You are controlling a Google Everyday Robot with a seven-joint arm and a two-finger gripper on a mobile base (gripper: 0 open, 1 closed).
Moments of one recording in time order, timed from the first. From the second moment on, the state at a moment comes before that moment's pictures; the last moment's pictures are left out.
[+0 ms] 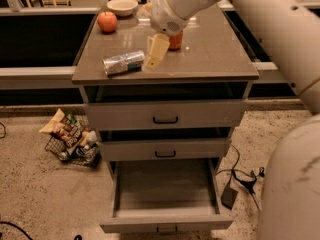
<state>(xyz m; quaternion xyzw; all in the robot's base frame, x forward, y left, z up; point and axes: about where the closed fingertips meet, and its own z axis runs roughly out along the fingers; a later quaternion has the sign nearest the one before) 0.673 0.032 0.934 -0.73 0.58 0.10 0.35</state>
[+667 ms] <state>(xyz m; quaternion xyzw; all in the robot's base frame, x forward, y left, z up) 0.717 0.087 0.896 -0.72 0.57 0.13 0.36</state>
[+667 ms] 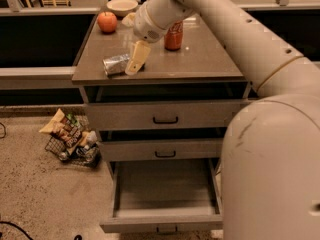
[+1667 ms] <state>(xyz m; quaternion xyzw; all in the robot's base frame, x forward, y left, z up) 0.730 0.119 0.853 -0.75 0.56 0.15 0.32</state>
